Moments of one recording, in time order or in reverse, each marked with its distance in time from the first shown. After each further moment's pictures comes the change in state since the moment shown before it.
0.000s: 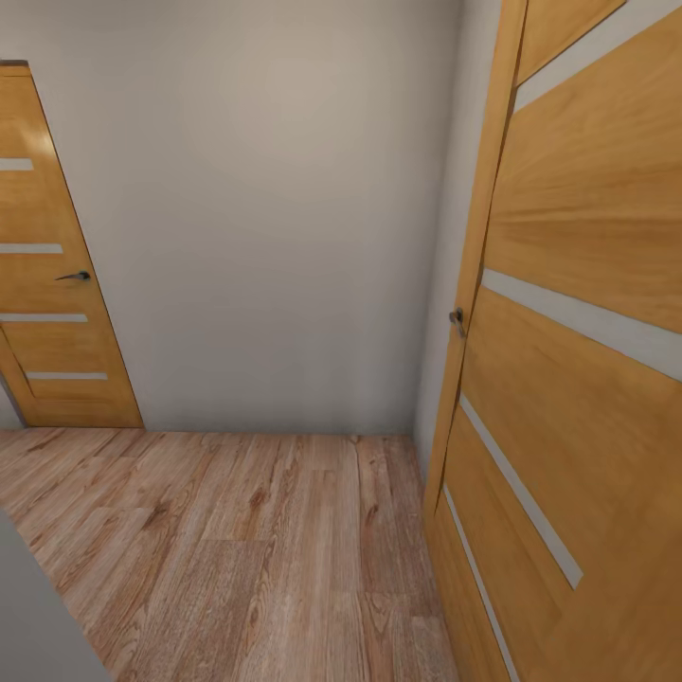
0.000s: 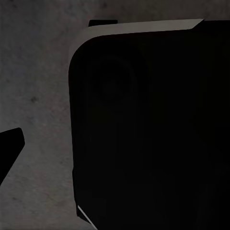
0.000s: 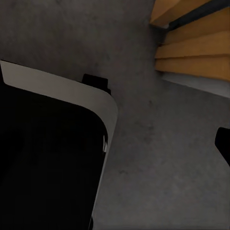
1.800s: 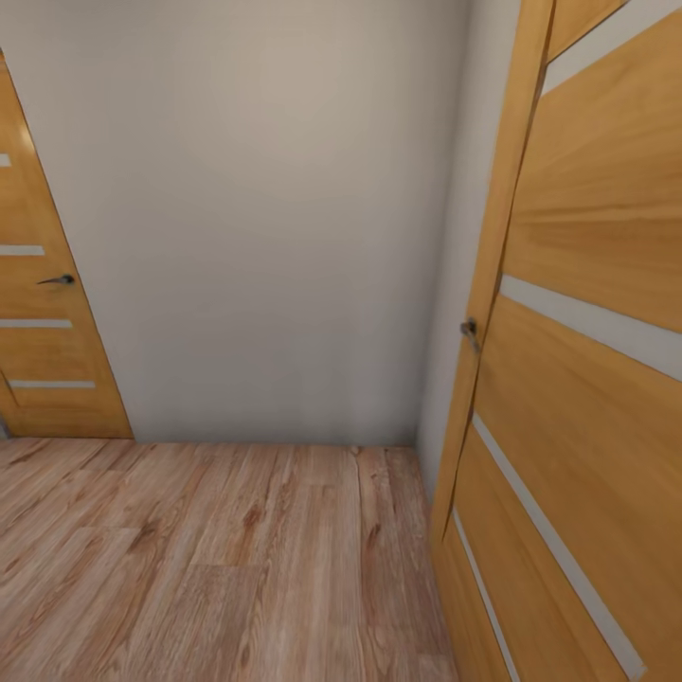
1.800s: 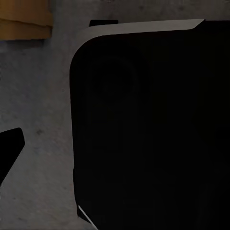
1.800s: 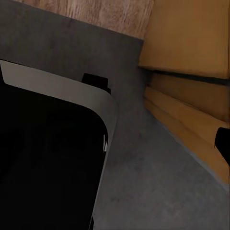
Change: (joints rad) left arm 0.000 0.001 0.001 0.000 0.001 0.000 0.000; right arm 0.001 0.000 0.000 0.000 -0.003 0.001 -0.001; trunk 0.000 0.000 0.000
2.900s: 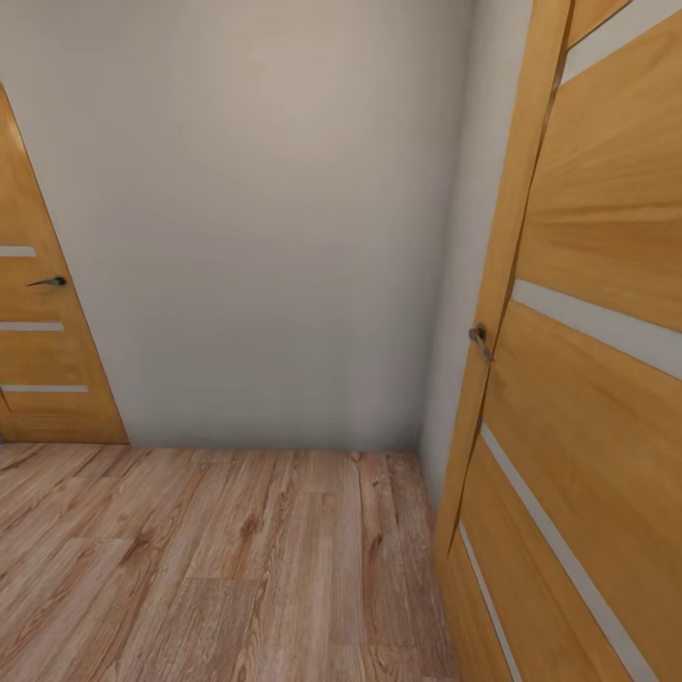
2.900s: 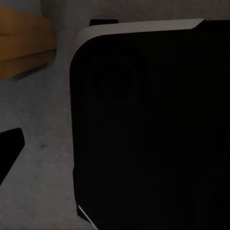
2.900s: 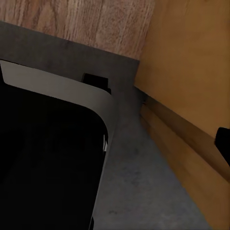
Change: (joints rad) left arm 0.000 0.000 0.000 0.001 0.001 0.000 0.000; right arm 0.000 0.000 0.000 0.000 0.000 0.000 0.000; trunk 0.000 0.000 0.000
